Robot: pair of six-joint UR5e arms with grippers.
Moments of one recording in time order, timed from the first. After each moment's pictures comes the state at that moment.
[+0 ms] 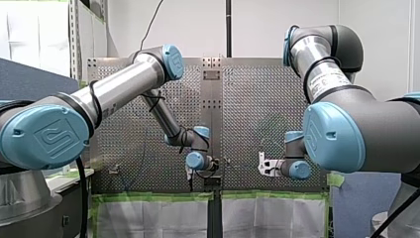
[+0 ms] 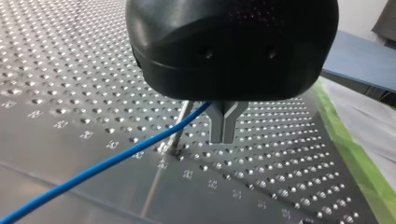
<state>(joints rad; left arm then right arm) -0.50 -2.60 -1.34 -2.60 -1.68 -1.86 1.79 -0.65 1.72 -0.91 1.22 1.56</state>
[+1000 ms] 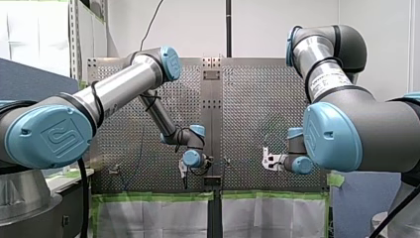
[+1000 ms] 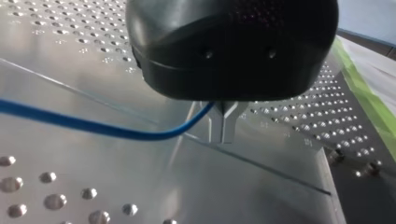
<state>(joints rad) -0.45 -2.60 -1.32 -2.61 -1.74 -1.87 1.76 -0.65 1.65 -0.88 1.22 1.57</state>
